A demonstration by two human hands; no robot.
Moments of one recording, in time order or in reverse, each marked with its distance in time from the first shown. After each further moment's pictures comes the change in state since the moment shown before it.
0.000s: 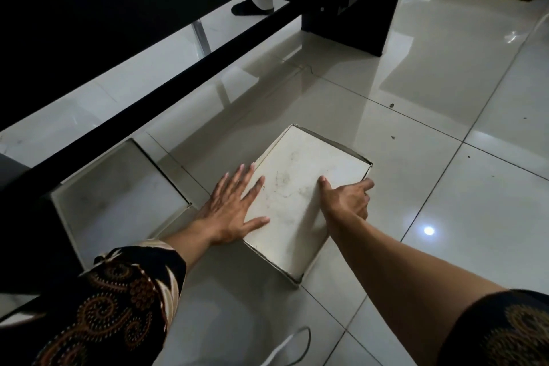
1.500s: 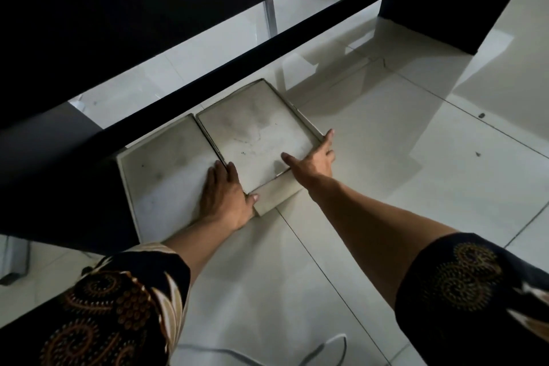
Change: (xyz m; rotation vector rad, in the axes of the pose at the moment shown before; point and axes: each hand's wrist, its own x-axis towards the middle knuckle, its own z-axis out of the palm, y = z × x) left_hand -0.043 -0.044 -0.016 -0.233 0.005 -0.809; right_hand -0.047 -0.083 0.141 0.005 -0.552 -0.403
